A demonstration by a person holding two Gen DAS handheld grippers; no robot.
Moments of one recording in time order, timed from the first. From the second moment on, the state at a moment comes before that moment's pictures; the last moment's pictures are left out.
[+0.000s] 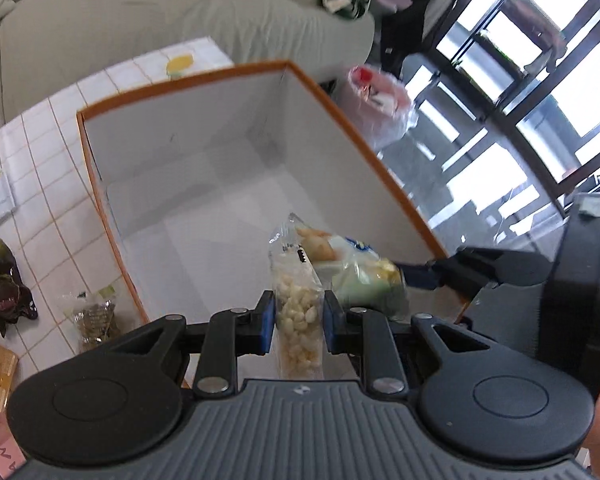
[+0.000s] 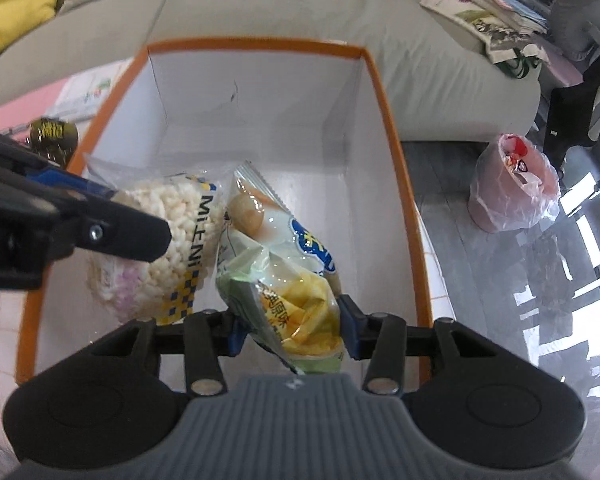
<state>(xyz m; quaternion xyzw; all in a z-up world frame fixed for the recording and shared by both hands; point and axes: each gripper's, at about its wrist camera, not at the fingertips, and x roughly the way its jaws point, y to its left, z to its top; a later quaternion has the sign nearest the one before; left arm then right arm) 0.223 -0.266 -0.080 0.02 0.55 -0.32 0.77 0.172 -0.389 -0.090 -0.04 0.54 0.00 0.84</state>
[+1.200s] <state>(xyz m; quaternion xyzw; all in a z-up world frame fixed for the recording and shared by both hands) 0.137 -0.023 0.009 -0.13 0.43 -0.16 0.88 0.098 -0.243 0.009 -0.05 0.35 0.10 0.93</state>
